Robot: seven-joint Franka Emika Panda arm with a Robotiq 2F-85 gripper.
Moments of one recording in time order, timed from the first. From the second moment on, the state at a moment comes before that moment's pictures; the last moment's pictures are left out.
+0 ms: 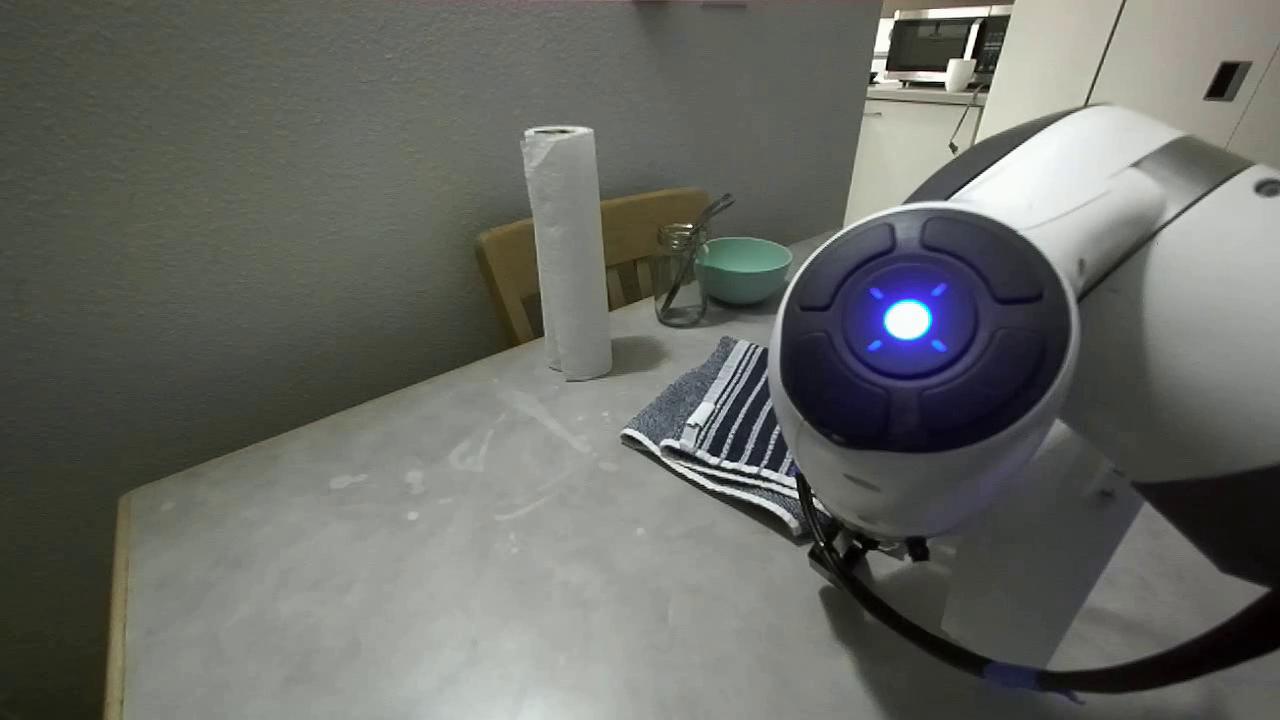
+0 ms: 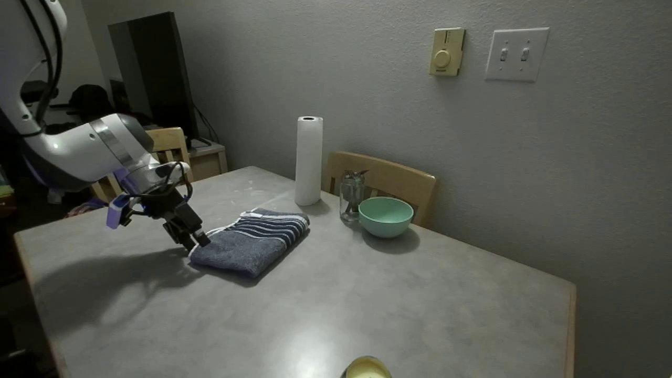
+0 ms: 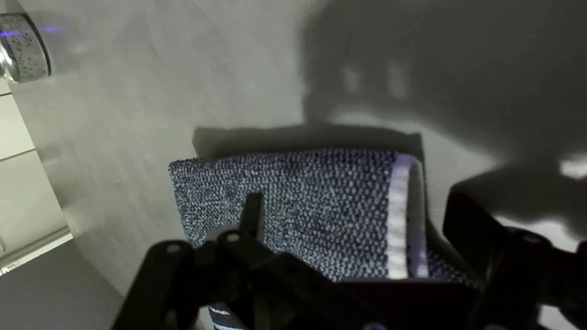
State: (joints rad) arm 0.32 0.54 0.18 -2.14 -1.04 2.21 1.24
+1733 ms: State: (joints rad) arm 0.28 0.54 0.13 -2.15 -1.13 2.28 1.20
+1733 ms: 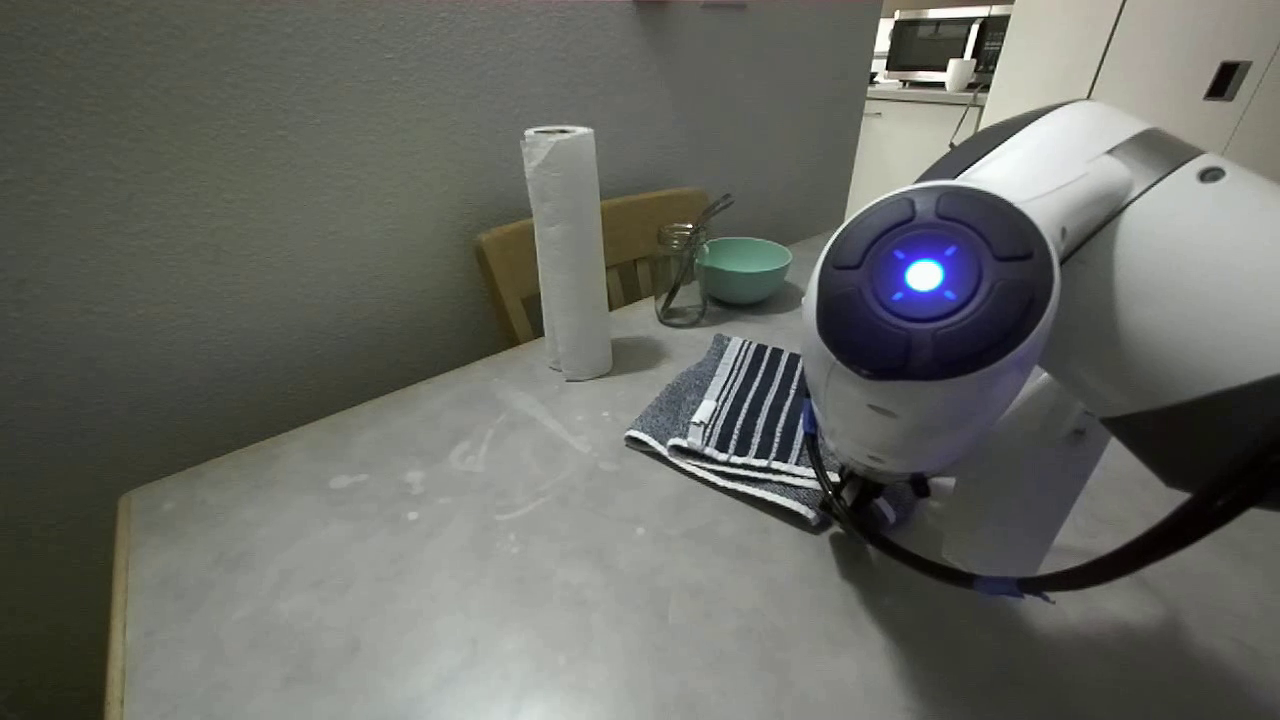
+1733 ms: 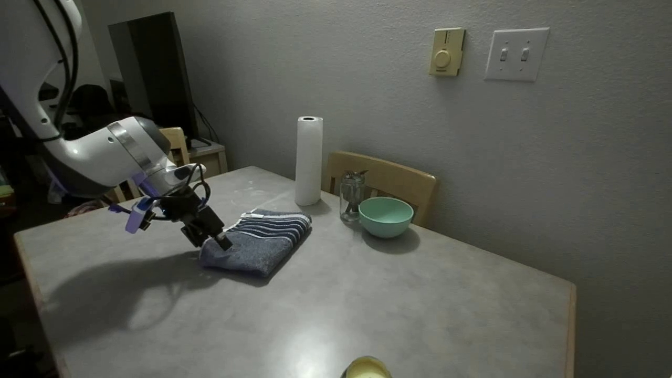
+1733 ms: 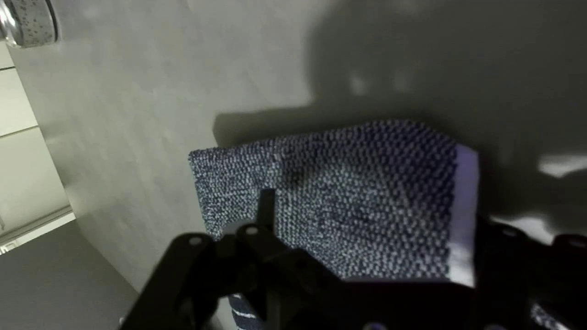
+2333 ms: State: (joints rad) arm 0.27 0.54 0.15 -2.16 -1.06 2.38 1.13
